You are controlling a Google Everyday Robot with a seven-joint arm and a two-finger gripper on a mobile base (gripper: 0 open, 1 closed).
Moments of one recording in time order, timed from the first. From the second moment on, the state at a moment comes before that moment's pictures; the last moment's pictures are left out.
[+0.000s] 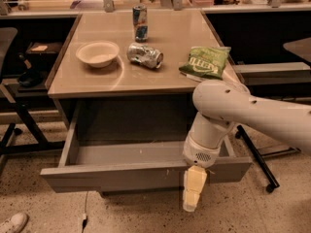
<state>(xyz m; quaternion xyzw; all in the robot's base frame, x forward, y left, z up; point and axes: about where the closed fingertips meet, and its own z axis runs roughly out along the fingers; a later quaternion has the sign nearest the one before) 0.399 -0.087 0.663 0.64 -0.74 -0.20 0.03</state>
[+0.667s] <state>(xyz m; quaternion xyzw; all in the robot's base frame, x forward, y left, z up) 0.372 -0.093 0.670 0.62 -0.75 -0.22 0.03</state>
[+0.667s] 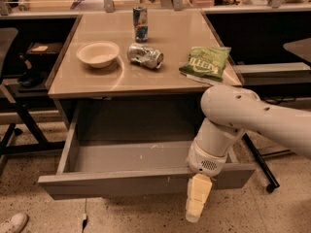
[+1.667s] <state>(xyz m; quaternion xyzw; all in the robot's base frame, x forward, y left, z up) 0.326 -0.108 0.691 0.59 -0.77 -0.24 0.02</state>
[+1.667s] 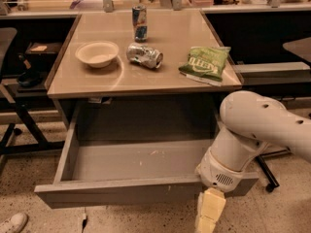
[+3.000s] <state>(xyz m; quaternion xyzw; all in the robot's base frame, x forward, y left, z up) 0.351 -0.184 0.815 0.52 -0.83 -0.16 -0.08</state>
